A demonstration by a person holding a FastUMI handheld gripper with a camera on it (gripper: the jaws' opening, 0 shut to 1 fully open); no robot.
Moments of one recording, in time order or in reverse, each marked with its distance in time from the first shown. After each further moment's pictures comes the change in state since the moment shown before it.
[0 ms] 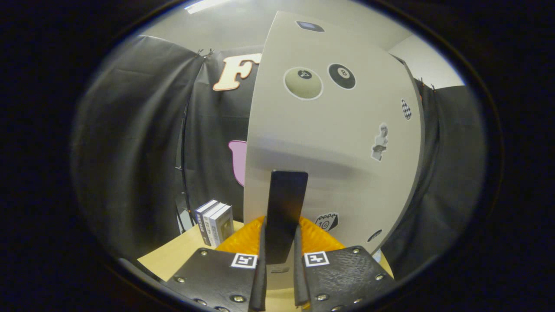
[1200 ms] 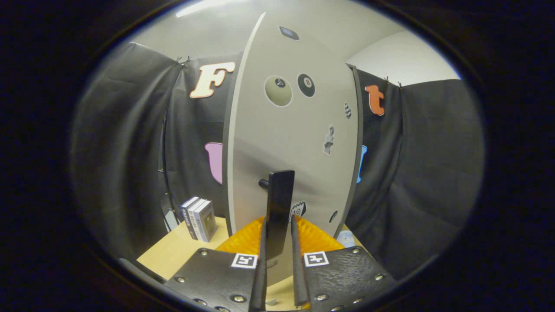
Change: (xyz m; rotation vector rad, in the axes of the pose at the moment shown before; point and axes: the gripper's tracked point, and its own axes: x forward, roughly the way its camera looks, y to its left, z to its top) arm -0.106 -0.058 -0.013 0.024 -0.011 -0.192
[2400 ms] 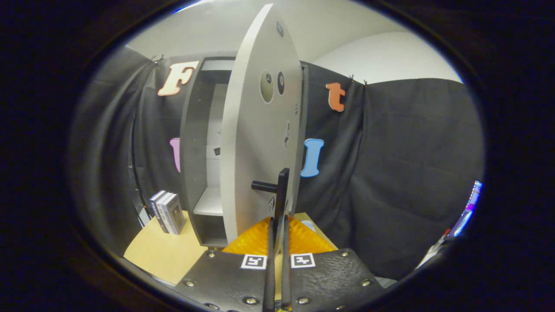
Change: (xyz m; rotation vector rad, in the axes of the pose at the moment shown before) arm -0.064 -0.110 -0.018 0.029 0.047 -0.235
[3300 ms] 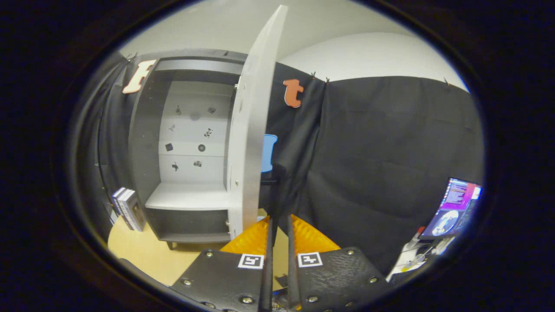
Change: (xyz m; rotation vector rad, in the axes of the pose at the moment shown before) arm -0.019 -0.131 -0.010 -0.019 0.006 -0.259
